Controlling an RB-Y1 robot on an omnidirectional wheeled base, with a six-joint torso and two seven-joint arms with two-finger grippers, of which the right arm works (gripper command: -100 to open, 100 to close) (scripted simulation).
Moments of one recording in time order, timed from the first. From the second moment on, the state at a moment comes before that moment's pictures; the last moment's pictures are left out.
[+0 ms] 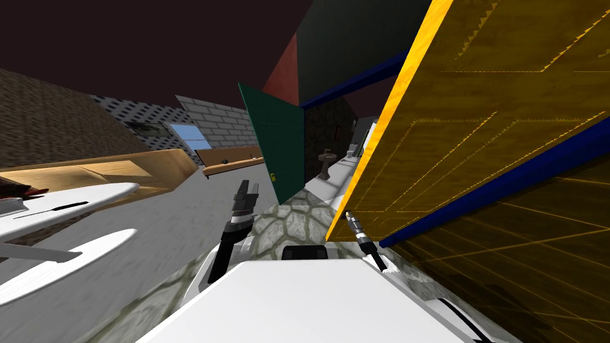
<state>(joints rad) 0.02 -0.42 0.10 -0.58 -0.10 -1.02 -0.37</state>
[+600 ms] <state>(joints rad) 0.09 -0.47 0.18 -0.63 -0.05 -1.11 -0.42</state>
